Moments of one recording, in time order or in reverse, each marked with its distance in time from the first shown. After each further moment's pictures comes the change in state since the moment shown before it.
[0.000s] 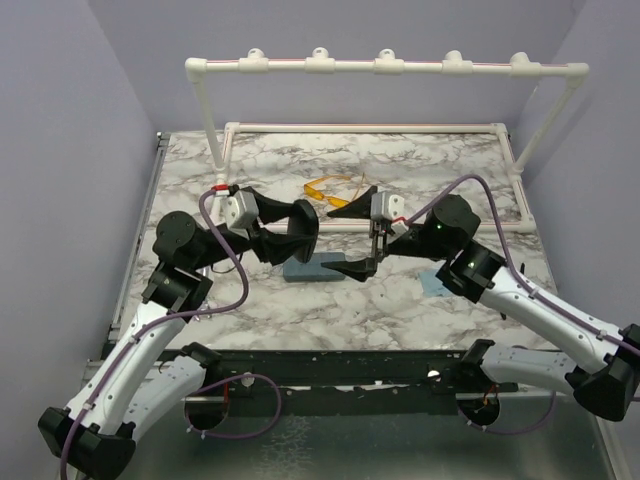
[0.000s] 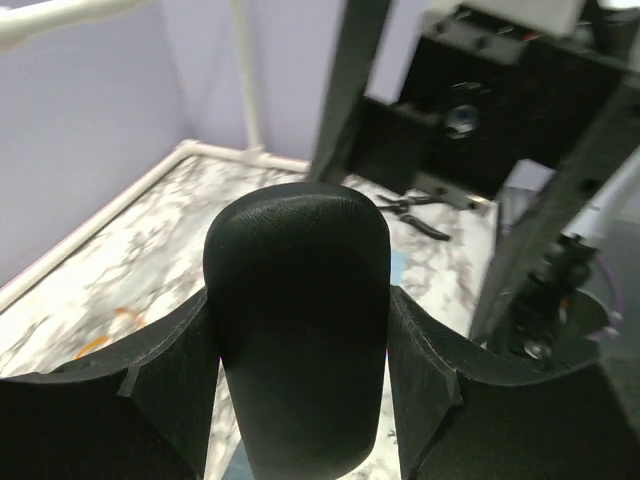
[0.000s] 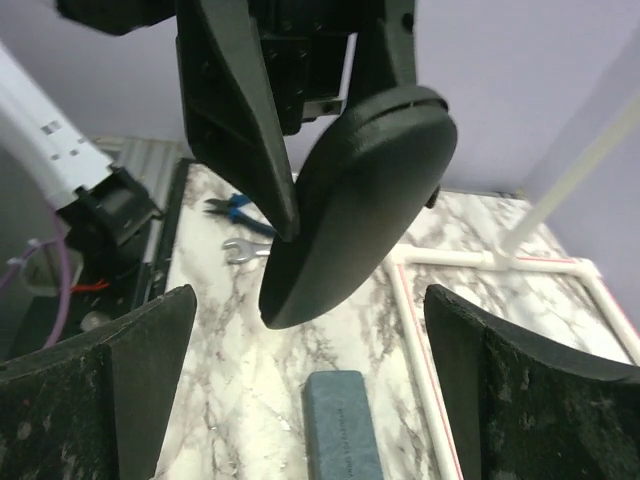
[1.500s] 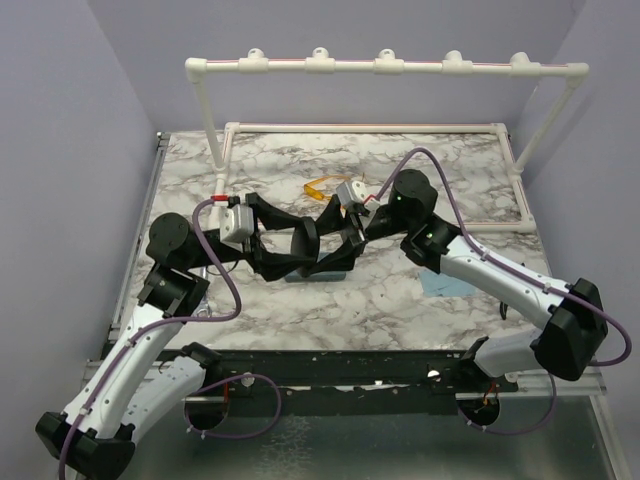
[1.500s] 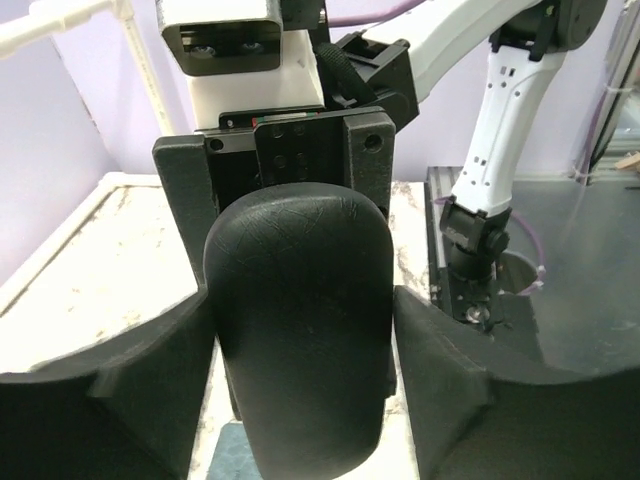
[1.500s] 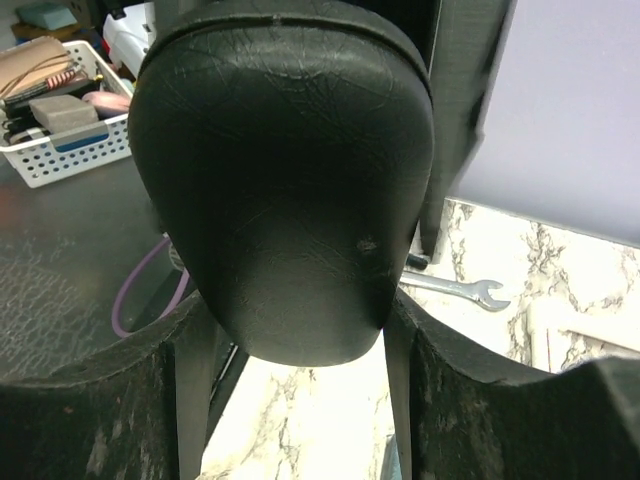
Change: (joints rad) left arm 0.000 -0.010 0.034 0.023 0.270 -0.023; right arm -0.070 0.306 0.128 0.161 -0.515 0.157
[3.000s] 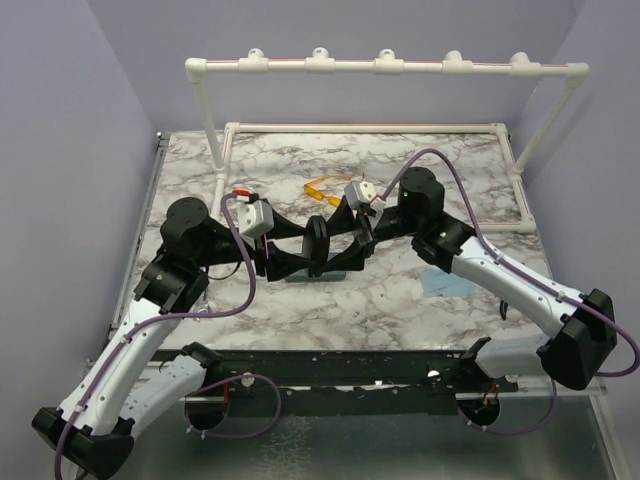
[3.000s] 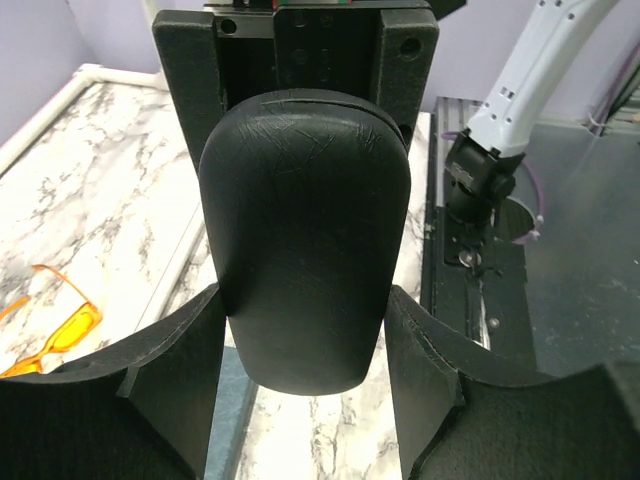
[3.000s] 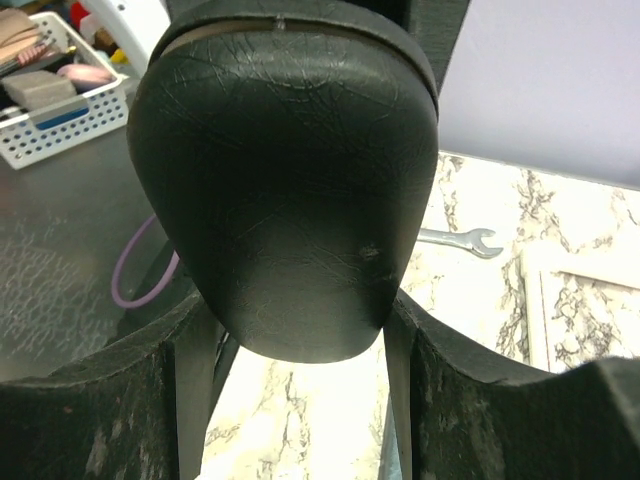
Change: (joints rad) left arm -0.022 0.030 0.089 -0.378 -0.106 0.175; right arm -0.040 -0.058 -0.006 -0.200 0.041 -0.087
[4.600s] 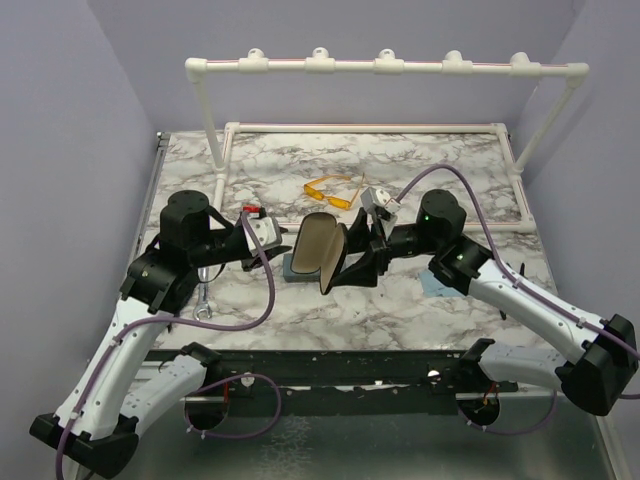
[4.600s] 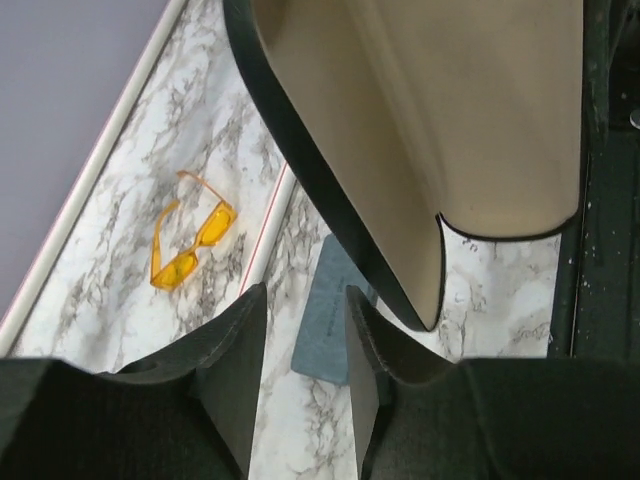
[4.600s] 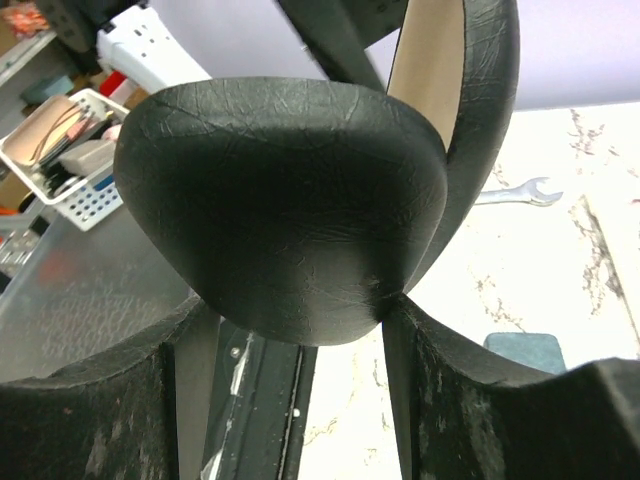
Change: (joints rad) left arm 0.040 0.029 0.147 -0.407 -0.122 0.512; right arm -0.003 -0.174 -0.185 0.061 0.056 0.268
